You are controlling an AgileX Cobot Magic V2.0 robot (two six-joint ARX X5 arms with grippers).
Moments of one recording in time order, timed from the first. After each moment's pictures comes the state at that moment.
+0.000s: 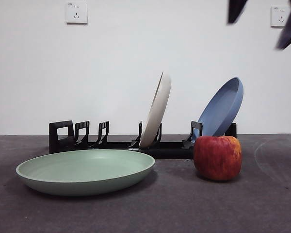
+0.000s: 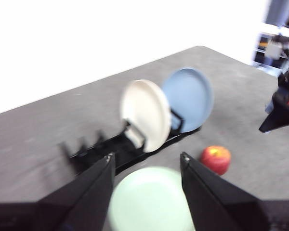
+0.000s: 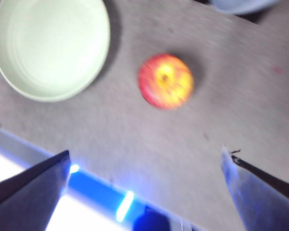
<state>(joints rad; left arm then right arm) -0.78 0.67 1.37 -1.02 -0.25 -0.08 0.47 1.33 1.38 -1.19 -0.16 0.05</state>
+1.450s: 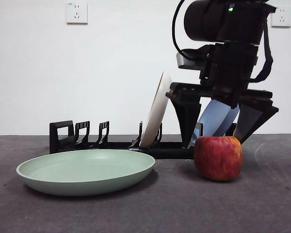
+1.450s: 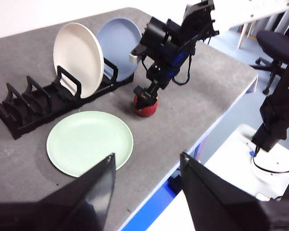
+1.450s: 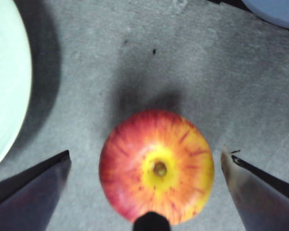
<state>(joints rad) -0.84 0.42 1.36 -1.33 0.02 -0.17 0.57 1.67 1.14 -0.68 0.06 0.18</state>
